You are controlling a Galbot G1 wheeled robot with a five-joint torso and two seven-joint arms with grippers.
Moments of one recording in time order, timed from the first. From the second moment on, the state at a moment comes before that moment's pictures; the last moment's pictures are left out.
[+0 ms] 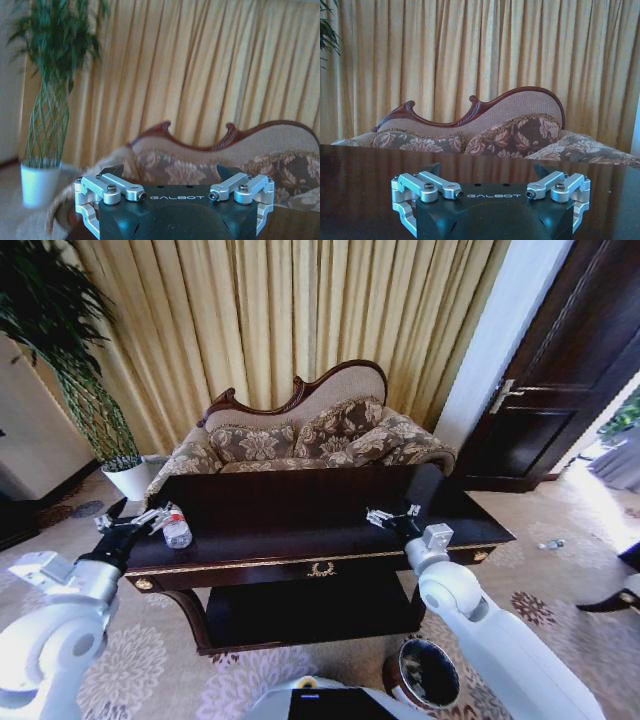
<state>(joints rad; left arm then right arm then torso) 1.46 -1.02 -1.02 -2.43 -0.99 0.56 -0.42 -1.19 0.88 0.31 2.18 0.64 -0.33 0.40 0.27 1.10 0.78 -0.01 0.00</state>
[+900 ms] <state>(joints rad) 1.38 -0.86 -0.97 -2.25 -1.12 0.74 -0.54 -1.18 0.90 0.28 2.15 0.64 -0.34 0.40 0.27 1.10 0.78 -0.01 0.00</state>
